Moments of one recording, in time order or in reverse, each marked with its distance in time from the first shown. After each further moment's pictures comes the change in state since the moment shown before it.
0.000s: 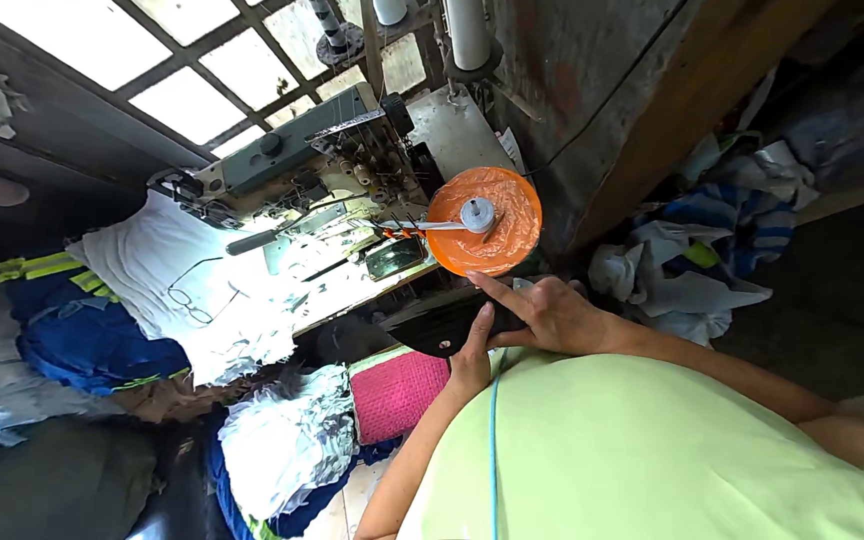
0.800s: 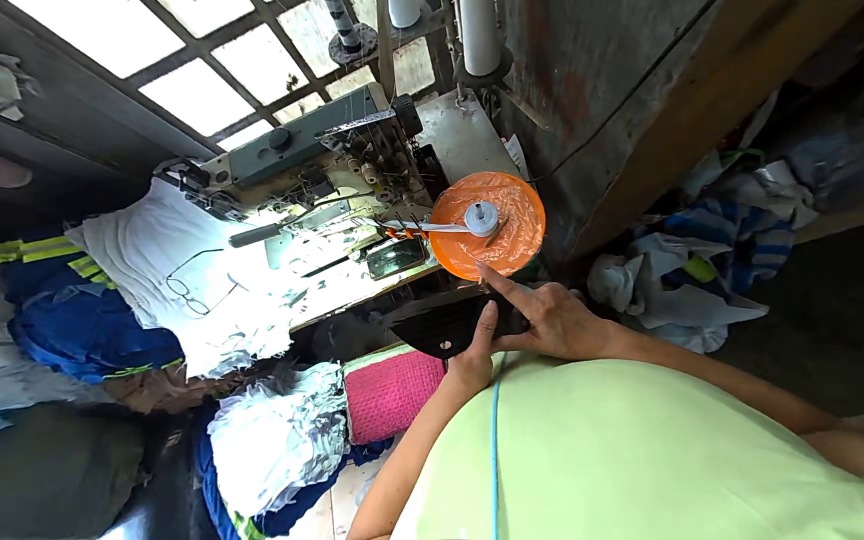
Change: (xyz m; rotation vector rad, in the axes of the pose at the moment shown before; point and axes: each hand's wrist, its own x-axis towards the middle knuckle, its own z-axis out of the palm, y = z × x) left_hand 0.005 0.000 -0.002 0.125 -0.054 0.137; right_hand -0.001 0.001 0.000 0.113 -0.002 0.087
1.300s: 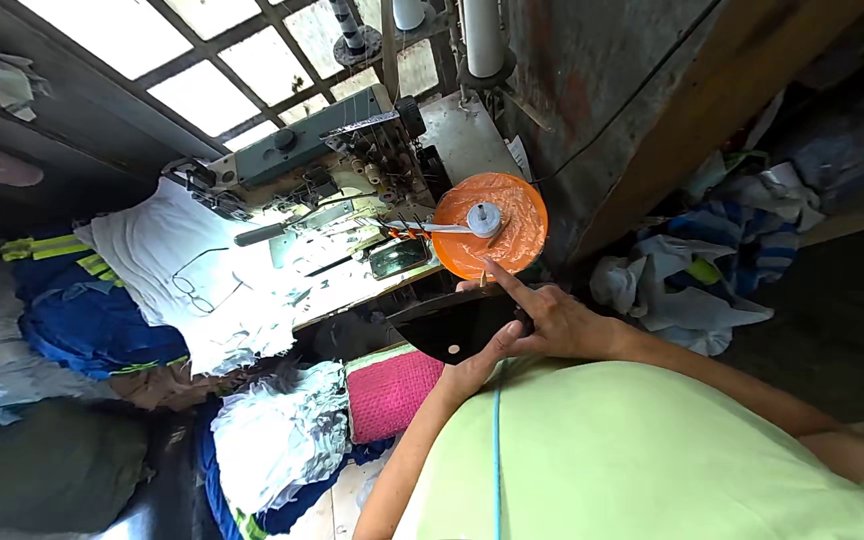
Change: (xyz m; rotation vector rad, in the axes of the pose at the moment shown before) left_hand 0.001 0.013 -0.014 -0.011 -0.280 -0.114; right_hand -0.001 0.005 0.001 0.132 -0.037 -0.008
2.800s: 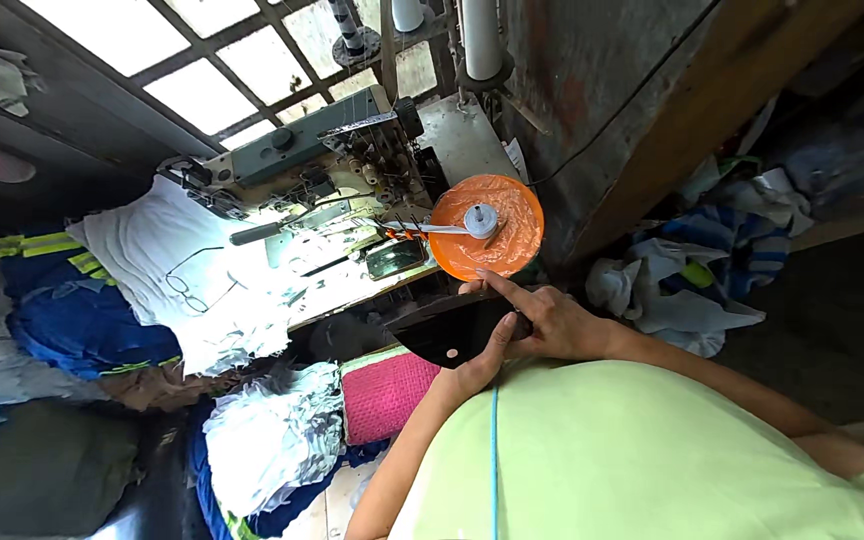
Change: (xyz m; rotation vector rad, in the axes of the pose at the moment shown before) left_hand 0.006 -0.004 0.004 0.184 0.038 0.086; right_hand -0.002 0.002 -0.004 -0.006 -0.007 -0.031
